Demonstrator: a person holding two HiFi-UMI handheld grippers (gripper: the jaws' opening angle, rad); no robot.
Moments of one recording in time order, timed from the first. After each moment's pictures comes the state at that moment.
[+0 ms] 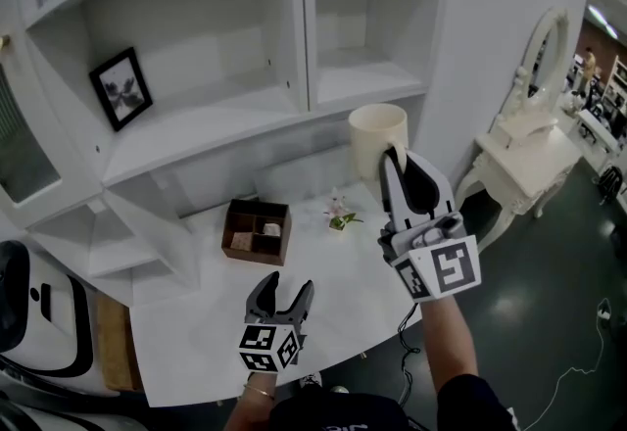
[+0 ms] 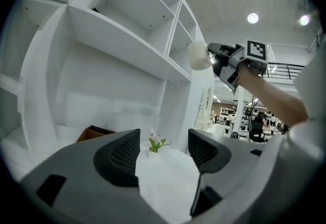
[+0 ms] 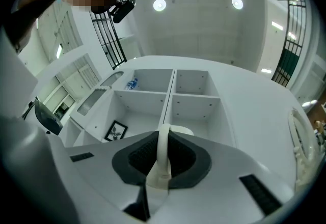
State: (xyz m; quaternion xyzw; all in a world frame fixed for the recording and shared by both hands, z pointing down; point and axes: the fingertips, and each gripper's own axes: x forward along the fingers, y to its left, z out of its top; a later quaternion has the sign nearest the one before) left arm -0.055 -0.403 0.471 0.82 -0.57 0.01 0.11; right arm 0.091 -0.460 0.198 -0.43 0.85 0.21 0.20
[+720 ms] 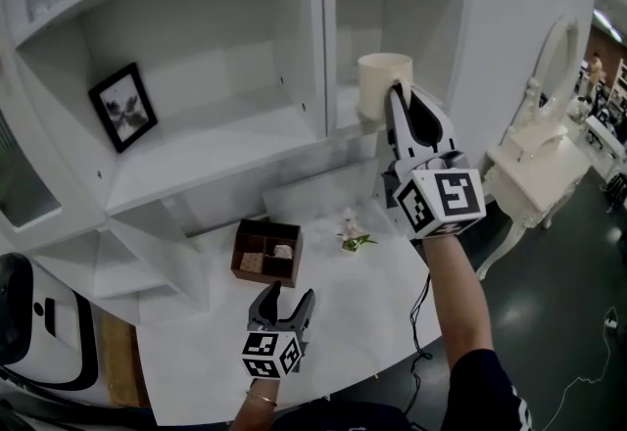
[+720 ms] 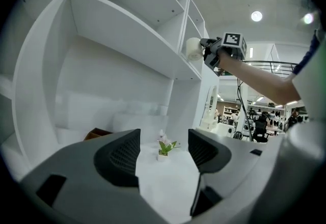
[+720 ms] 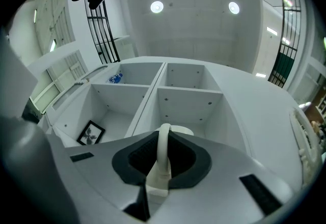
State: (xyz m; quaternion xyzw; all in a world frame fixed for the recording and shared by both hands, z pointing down) left arm -0.087 -0.446 0.477 0.81 -0.58 0.02 0.12; right arm 0.071 -0.579 0.127 -0.46 0.83 0.22 0.22
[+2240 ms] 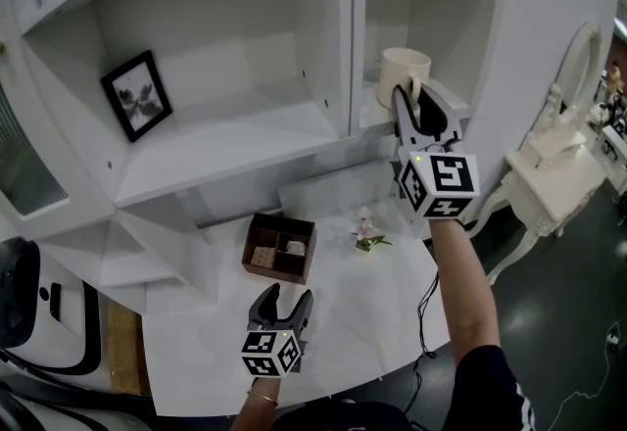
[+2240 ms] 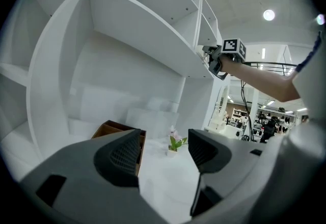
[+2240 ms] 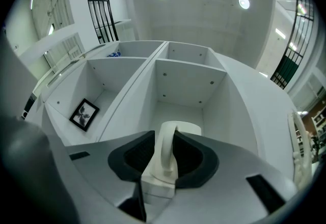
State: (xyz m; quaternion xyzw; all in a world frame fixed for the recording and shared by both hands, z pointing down) left arm -0.119 -0.449 0.499 0.77 -0.62 0.01 0.16; right arm 0.054 -0.646 0.157 -0.49 0.83 0.21 0.15
